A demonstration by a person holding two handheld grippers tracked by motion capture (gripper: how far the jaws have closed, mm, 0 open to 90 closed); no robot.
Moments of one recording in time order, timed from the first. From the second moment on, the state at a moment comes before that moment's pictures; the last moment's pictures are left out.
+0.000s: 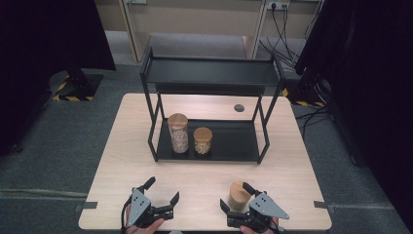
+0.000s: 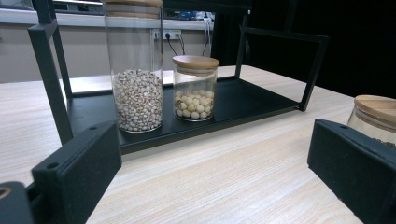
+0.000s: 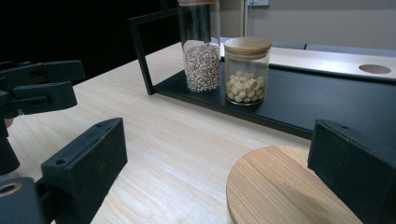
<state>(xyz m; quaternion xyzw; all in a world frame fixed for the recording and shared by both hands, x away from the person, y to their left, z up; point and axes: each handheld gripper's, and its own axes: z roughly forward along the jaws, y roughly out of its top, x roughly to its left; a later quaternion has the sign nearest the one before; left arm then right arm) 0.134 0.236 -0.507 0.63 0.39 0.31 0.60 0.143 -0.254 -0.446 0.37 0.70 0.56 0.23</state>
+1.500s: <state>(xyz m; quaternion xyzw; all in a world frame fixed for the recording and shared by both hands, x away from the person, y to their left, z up) 0.132 0.237 -0.506 0.63 0.38 0.32 0.60 0.136 -0.266 -0.451 0.39 0.69 0.55 0.26</state>
